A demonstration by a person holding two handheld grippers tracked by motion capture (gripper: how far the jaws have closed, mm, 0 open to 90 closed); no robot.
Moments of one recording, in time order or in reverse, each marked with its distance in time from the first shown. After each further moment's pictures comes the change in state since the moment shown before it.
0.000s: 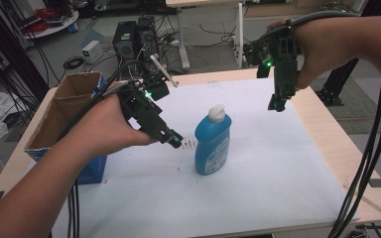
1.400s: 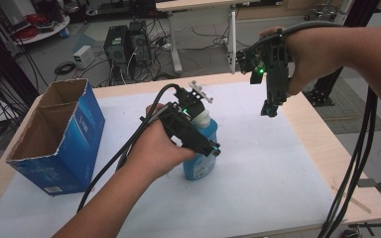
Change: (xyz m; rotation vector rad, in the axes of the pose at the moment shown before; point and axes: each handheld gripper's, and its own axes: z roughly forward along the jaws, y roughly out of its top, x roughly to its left) left arm -0.035 0.044 0.080 -0.132 0.048 -0.003; right arm -0.004 -0.022 0.010 -0.016 0.009 0.028
